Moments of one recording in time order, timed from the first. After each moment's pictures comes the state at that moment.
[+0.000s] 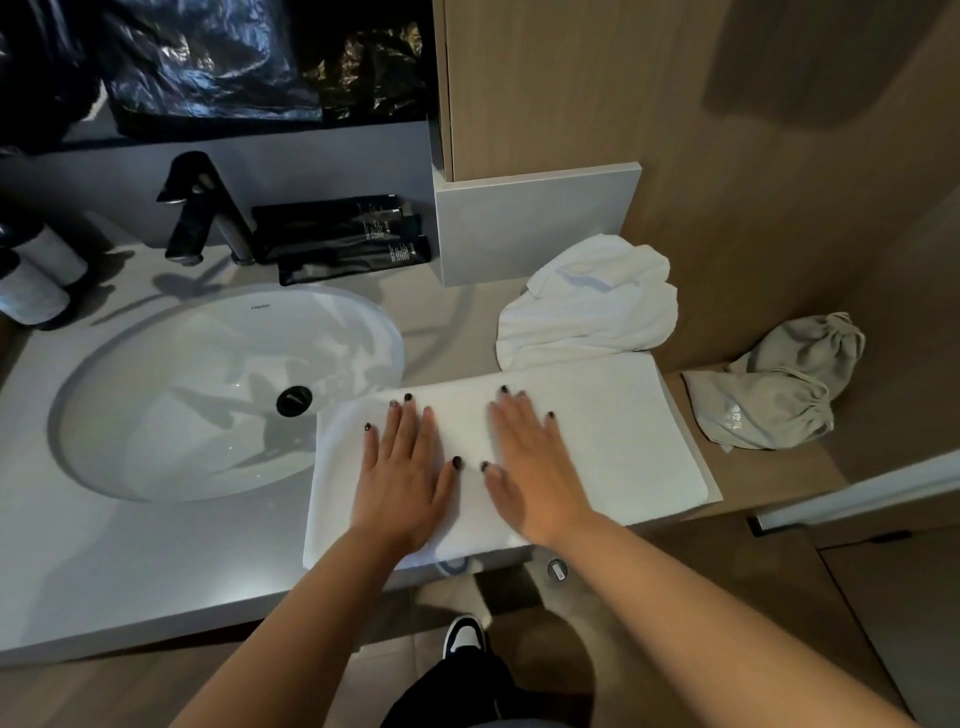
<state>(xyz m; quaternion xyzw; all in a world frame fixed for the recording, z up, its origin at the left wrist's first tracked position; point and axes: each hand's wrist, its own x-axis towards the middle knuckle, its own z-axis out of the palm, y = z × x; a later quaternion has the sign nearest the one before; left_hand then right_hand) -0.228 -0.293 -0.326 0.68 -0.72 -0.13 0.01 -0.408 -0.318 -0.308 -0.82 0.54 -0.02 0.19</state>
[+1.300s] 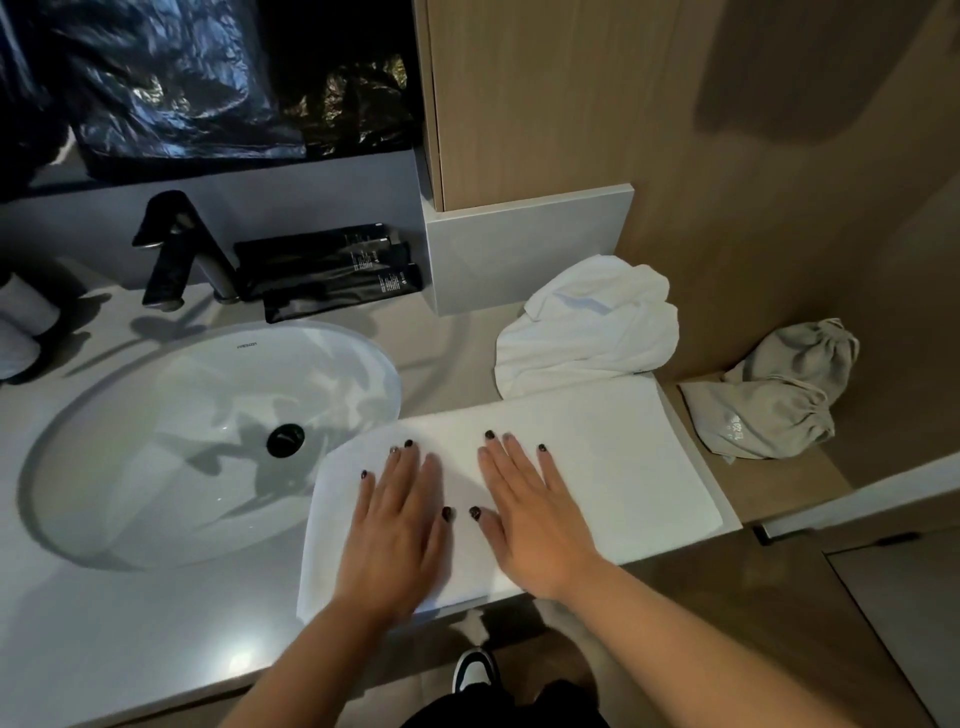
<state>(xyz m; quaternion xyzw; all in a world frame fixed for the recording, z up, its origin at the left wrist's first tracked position) -0.207 -0.285 -0.336 0.63 -0.76 -0.11 0.11 -0.401 -0.321 -0.331 -0.85 0.52 -0.01 0.11</state>
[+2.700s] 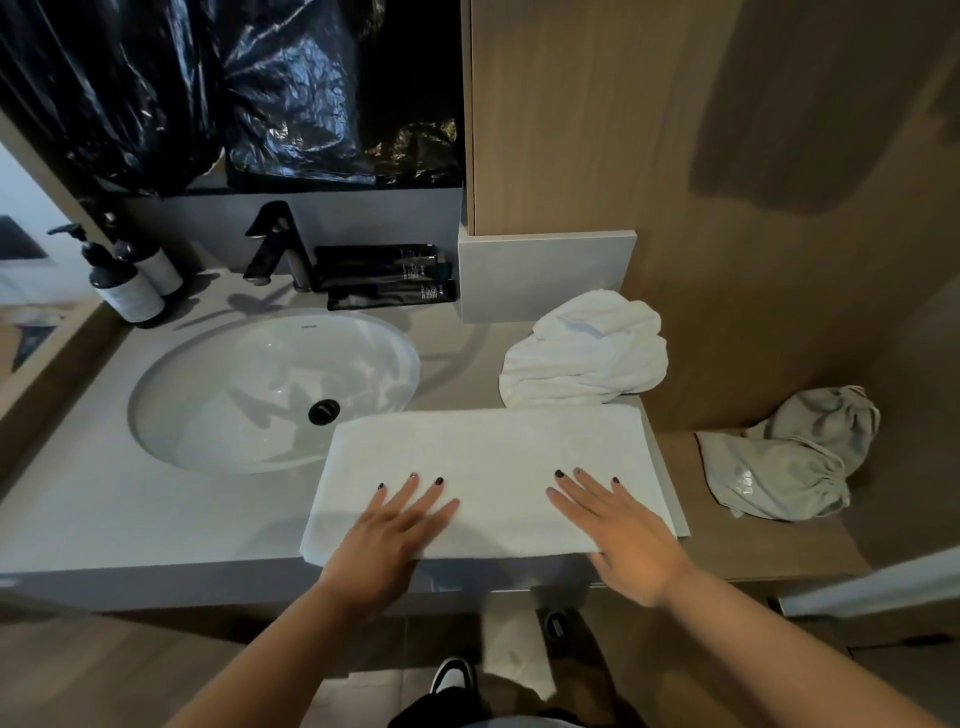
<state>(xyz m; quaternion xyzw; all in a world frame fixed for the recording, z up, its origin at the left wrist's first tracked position) -0.223 -0.223 -0.332 0.57 -0.82 -0.05 0.01 -0.549 -0.300 -0.308 -0.91 0.39 0.09 0.13</state>
